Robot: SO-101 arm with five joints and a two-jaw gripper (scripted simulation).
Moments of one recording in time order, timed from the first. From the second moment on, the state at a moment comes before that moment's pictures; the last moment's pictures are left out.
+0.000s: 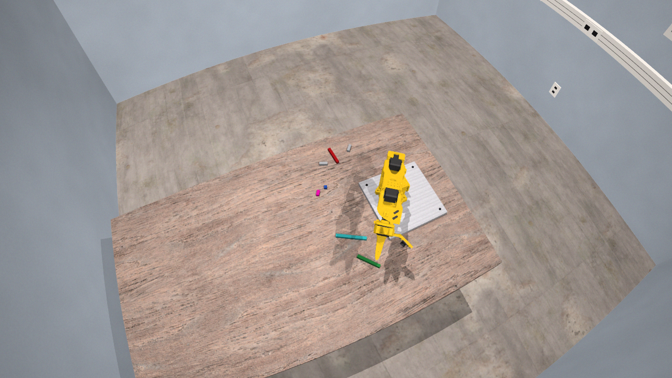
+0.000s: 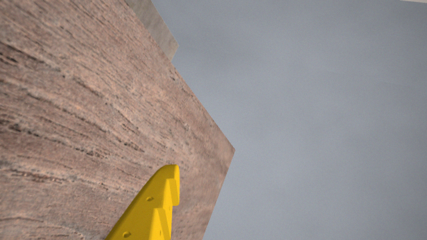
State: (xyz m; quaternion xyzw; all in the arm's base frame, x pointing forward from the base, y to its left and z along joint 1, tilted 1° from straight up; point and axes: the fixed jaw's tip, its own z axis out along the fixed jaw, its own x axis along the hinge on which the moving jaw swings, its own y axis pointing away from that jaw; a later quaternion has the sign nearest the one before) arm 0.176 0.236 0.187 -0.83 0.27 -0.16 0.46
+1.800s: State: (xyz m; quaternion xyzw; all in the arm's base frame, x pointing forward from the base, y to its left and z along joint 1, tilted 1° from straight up) arm 0.179 0.177 0.145 -0.85 0.38 -0.14 0.35
